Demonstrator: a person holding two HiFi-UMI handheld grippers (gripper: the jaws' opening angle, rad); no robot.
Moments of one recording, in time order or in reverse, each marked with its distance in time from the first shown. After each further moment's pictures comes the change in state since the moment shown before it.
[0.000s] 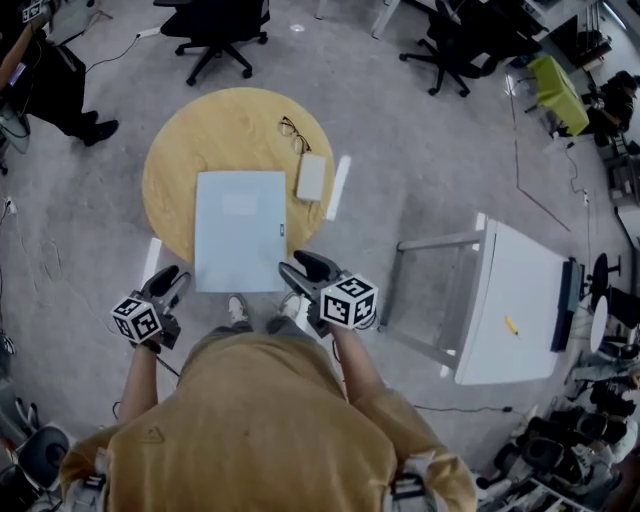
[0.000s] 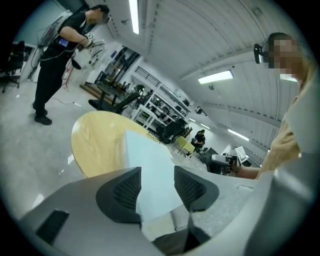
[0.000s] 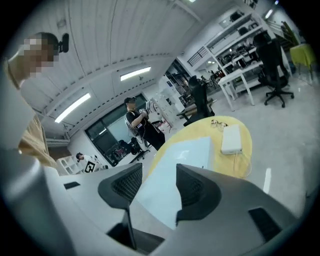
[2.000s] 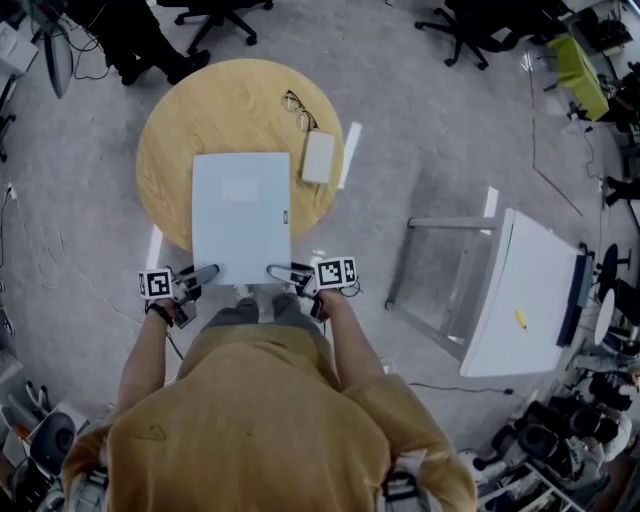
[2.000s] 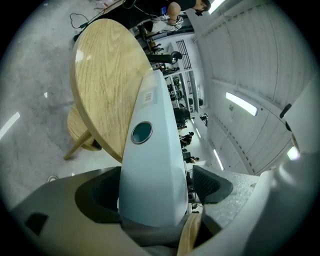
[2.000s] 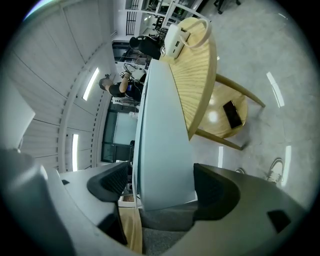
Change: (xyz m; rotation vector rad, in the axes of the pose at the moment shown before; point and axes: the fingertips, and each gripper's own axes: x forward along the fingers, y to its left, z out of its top) left arm 0.082 0.025 -0.098 -0.657 0.277 -0.235; right arm 0.065 -0.065 -0.149 0.695 0.299 0.195
